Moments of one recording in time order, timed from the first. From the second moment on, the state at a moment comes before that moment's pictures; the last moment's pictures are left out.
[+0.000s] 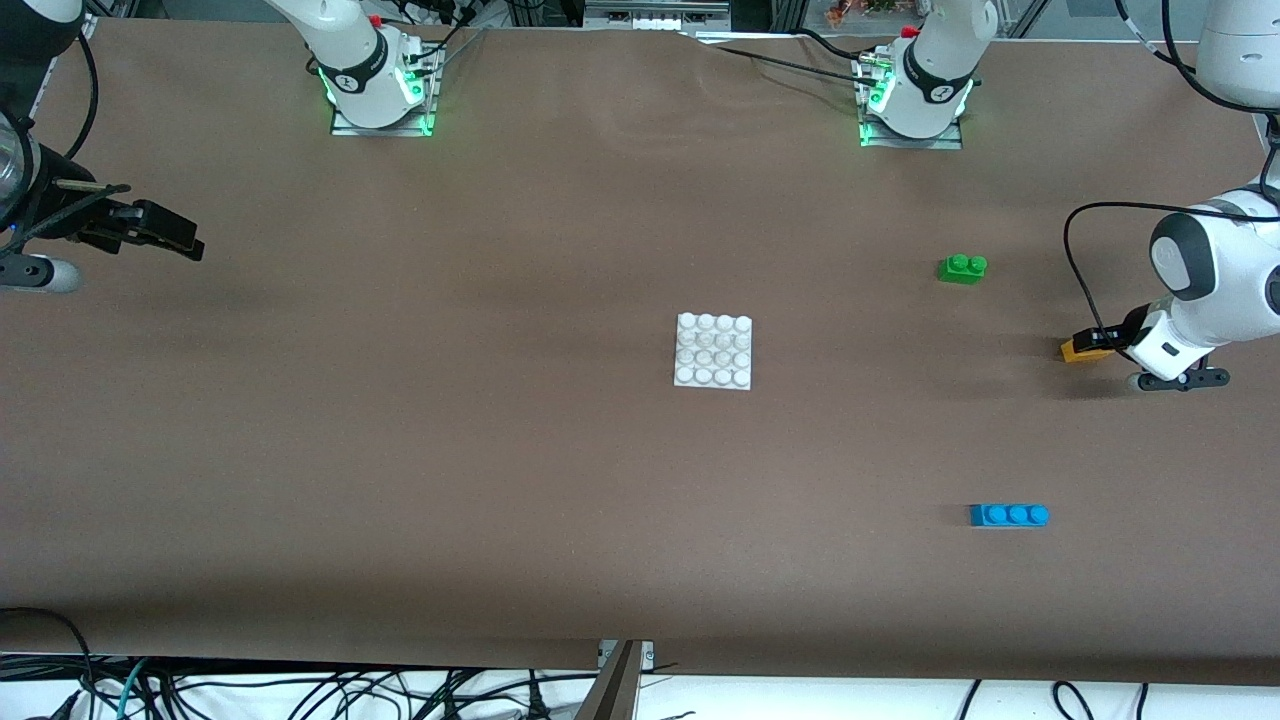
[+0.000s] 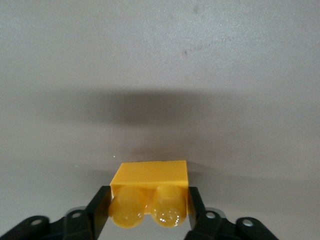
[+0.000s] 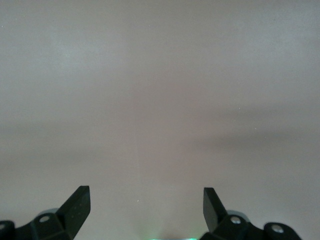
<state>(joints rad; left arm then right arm) 0.24 0.45 0.17 -2.07 0.05 2.37 0.26 0.09 0.06 -0.08 -1.58 0.02 1.54 0.09</state>
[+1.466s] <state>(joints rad) 0.22 0.36 -0.13 -1.73 0.05 1.86 0.19 0.09 0.06 -0.08 -1.58 0.02 1.54 0.09</state>
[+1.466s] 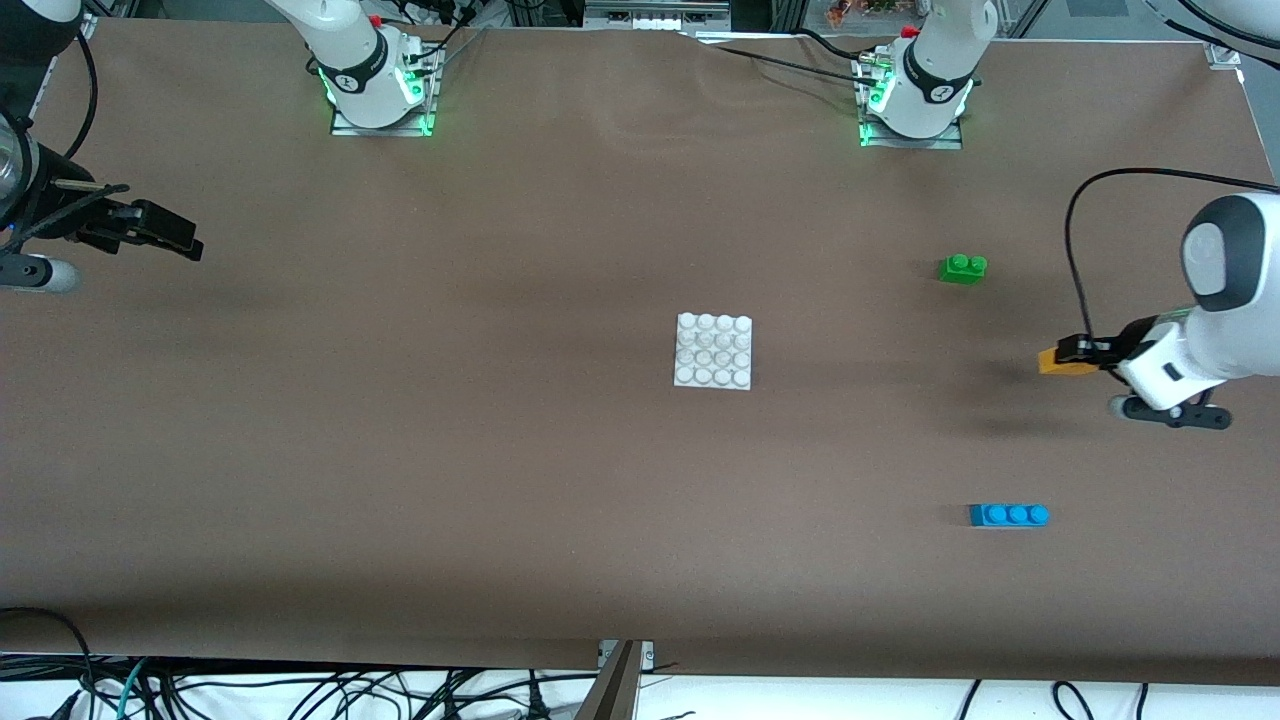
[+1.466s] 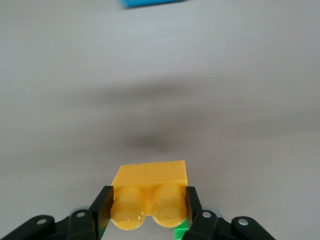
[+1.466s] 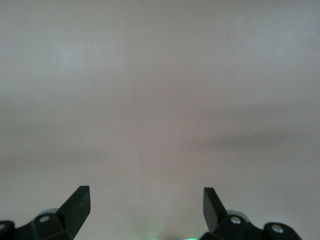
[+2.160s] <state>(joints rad) 0.06 0.41 -0.45 -1.73 0.04 1.94 -0.33 0.09 0.06 -0.08 -1.58 0.02 1.54 0.09</state>
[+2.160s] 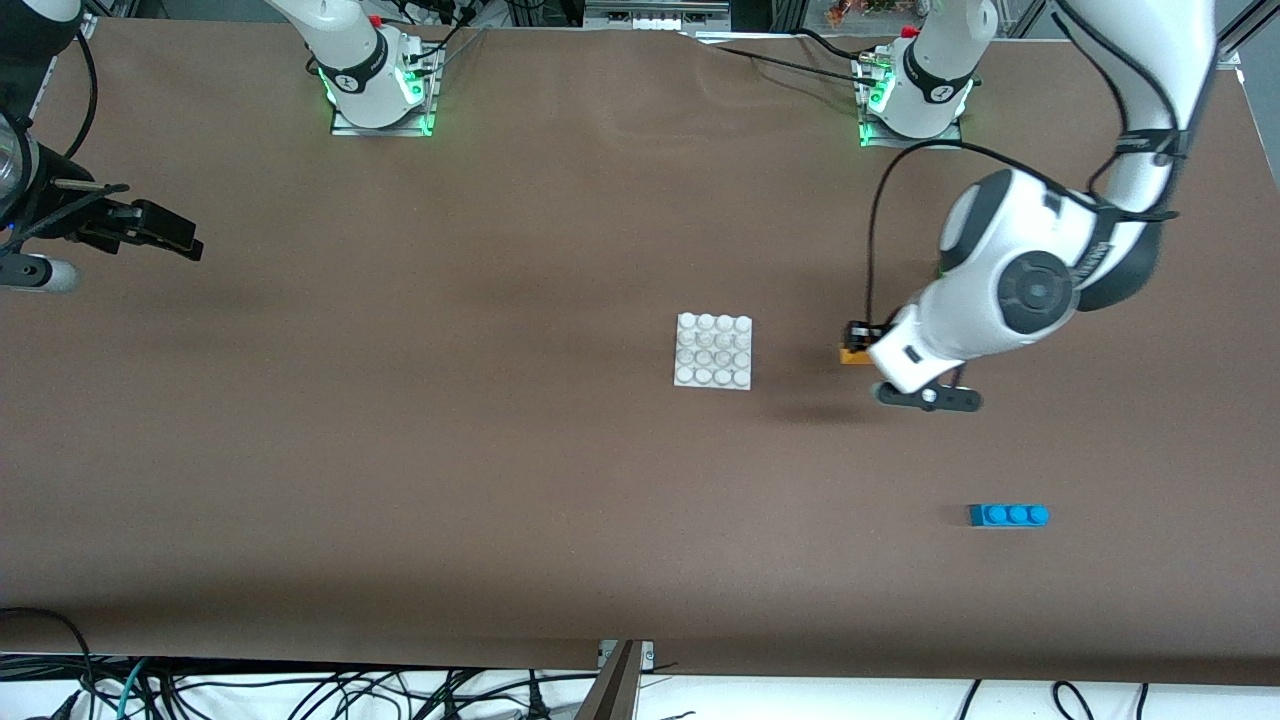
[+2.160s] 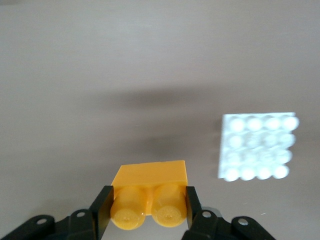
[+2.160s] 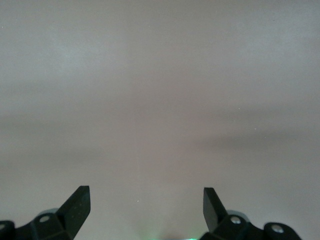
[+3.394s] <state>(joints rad) -0.20 0.59 -0.45 -1.72 0.12 2.21 -0.58 0.09 0.06 -0.08 -1.58 0.02 1.54 0.09</state>
